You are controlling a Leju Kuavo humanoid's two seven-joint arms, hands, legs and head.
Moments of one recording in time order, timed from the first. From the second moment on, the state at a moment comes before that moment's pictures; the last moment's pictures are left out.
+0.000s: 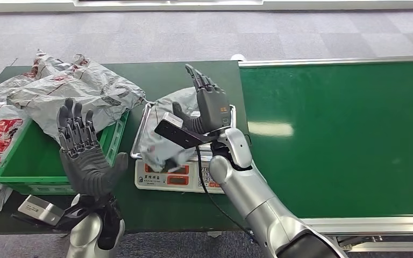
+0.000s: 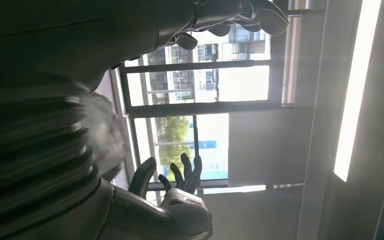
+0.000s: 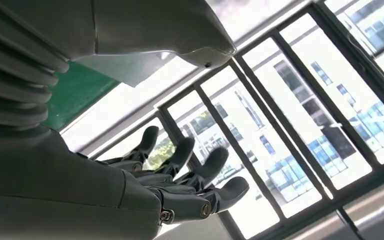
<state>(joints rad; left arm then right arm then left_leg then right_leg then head) -0.08 -0.26 -0.16 -1.60 0.01 0.09 -0.70 -0.68 0.37 0.36 -0.79 0.91 -0.43 -0.26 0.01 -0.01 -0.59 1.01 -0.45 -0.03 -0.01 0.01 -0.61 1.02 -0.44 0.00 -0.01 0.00</state>
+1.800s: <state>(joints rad) -0.56 -0.18 -0.28 -0.83 -0.91 0.16 -0.37 -0.31 0.35 0.00 -1.90 0.91 -0.70 -0.56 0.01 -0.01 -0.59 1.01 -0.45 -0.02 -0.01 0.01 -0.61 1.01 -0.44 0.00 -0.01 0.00</state>
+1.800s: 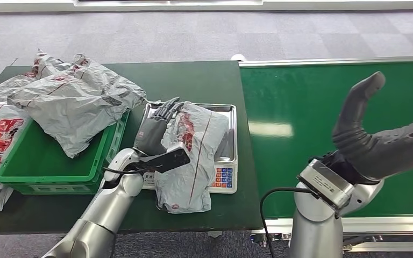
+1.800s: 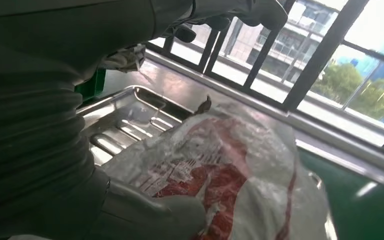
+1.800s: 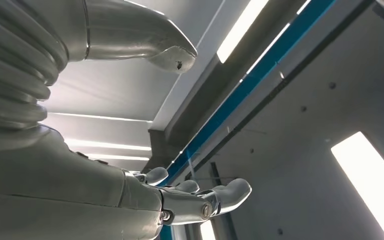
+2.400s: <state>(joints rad) -0.77 -0.16 -0.44 -0.46 -1.09 0.04 -0.34 -0.32 0.35 0.02 -1.86 0.98 -0.70 -0.51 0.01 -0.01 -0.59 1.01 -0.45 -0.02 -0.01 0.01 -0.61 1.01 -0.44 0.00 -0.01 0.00</state>
